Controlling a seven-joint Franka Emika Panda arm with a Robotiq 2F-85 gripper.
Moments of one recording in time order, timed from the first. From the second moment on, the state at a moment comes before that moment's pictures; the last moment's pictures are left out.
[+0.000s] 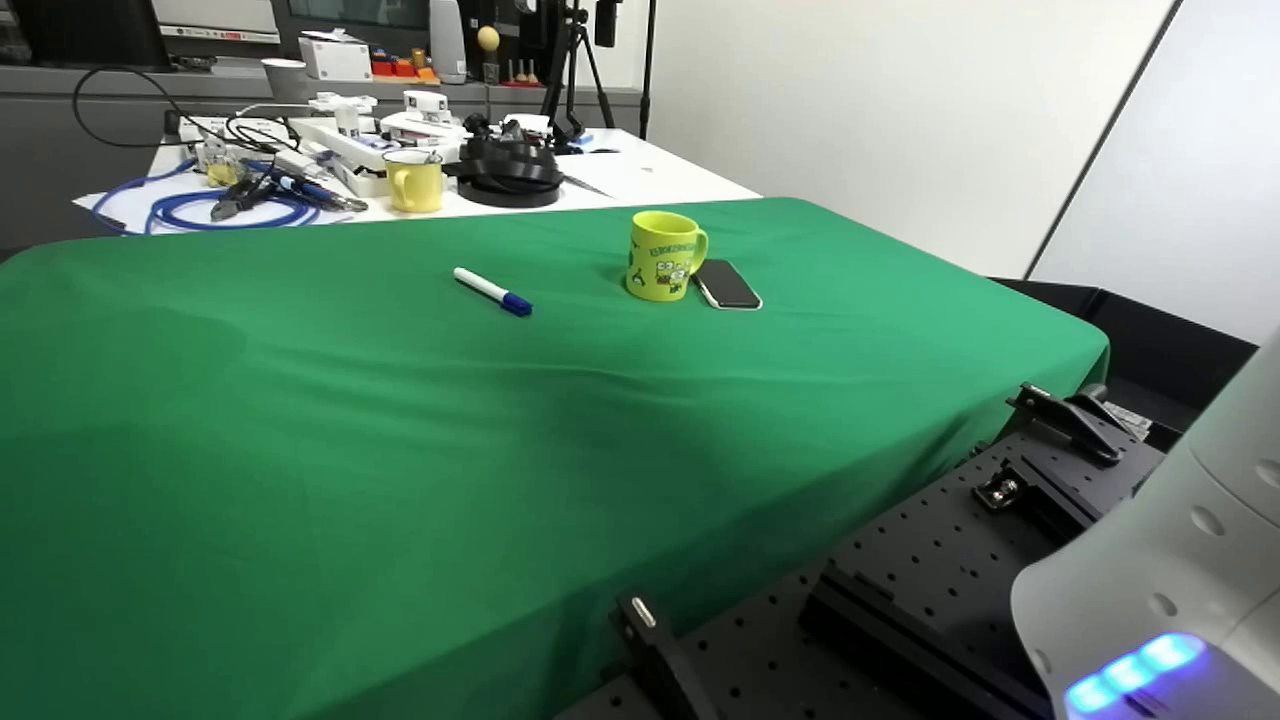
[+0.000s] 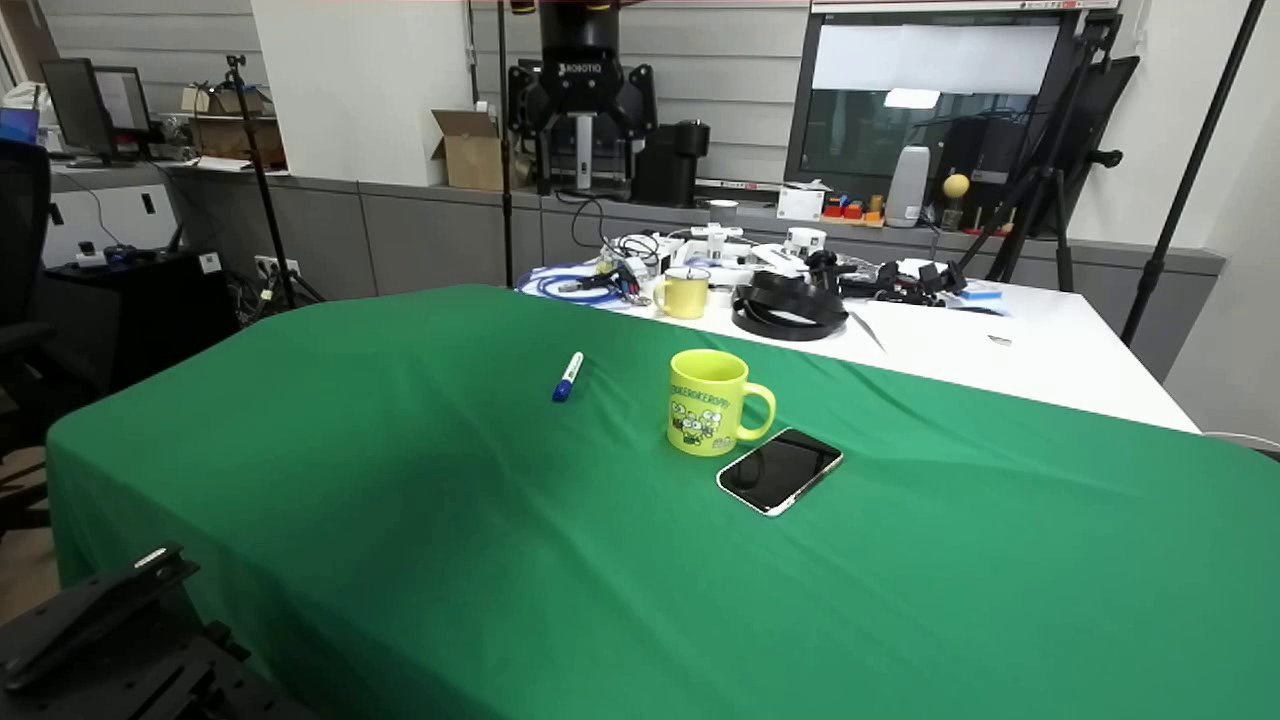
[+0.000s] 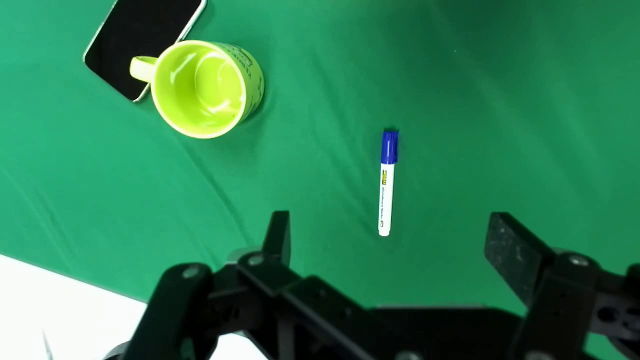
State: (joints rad) arm 0.09 0.09 0.08 -2.00 -0.06 2.13 -0.12
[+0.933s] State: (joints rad) arm 0.20 0.43 0.07 -2.11 -0.21 2.54 0.05
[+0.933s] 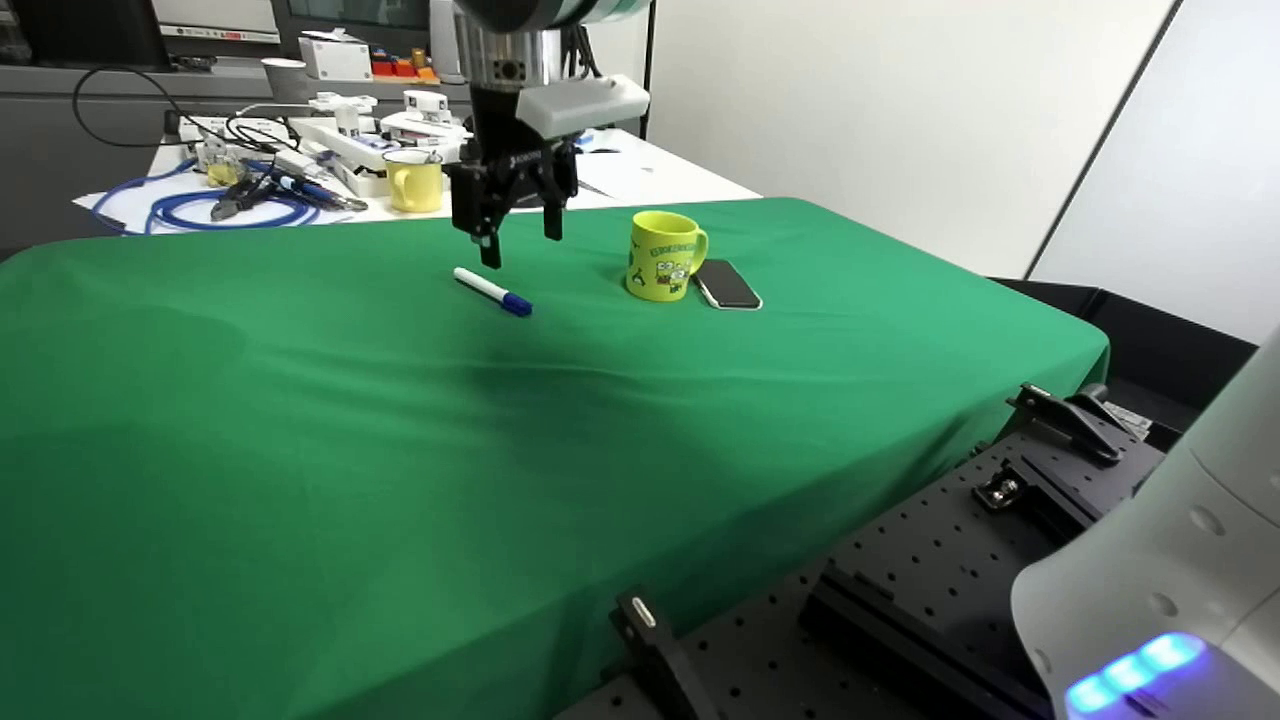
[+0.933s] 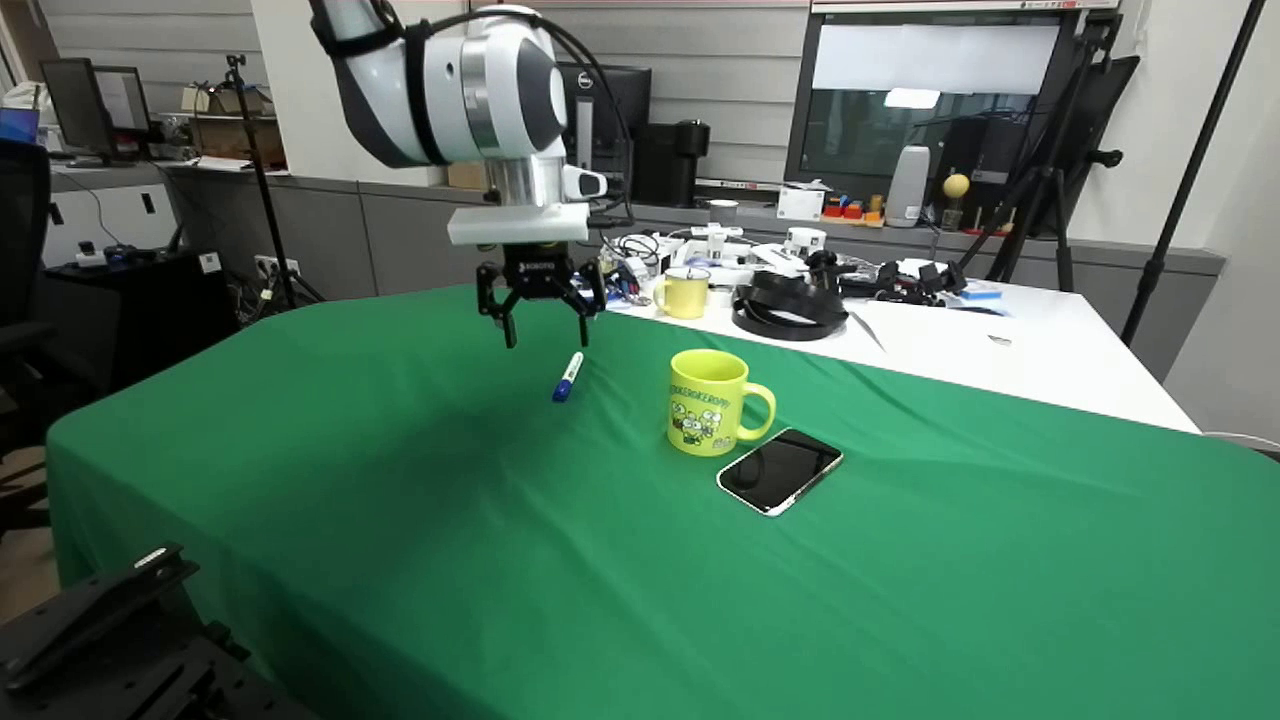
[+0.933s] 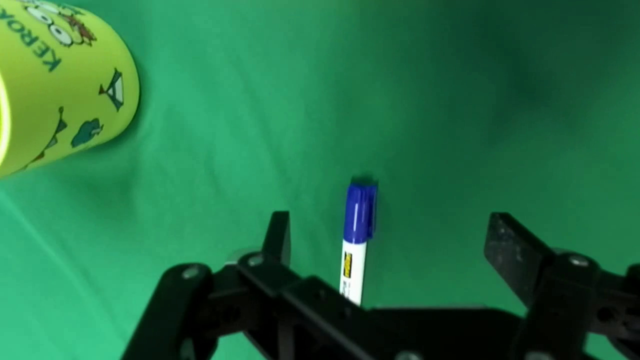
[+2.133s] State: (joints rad) arm 0.22 0.56 0.00 -2.04 -0.17 2.57 0.14
